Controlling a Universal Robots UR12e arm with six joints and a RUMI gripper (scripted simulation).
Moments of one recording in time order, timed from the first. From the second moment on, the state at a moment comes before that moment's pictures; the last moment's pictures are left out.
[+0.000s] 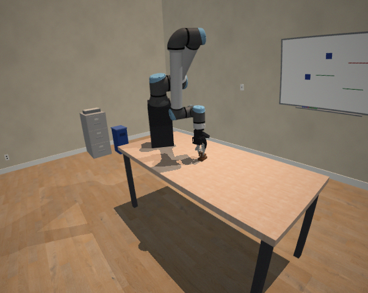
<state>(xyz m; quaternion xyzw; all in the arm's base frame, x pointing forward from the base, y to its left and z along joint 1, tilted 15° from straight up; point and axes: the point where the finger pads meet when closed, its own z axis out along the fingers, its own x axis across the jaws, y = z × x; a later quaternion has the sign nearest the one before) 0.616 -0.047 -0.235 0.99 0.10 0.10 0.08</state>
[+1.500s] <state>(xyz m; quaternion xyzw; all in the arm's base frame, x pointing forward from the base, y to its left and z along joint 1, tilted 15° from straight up) 0.618 -0.049 -0.247 0.99 0.10 0.10 0.08</state>
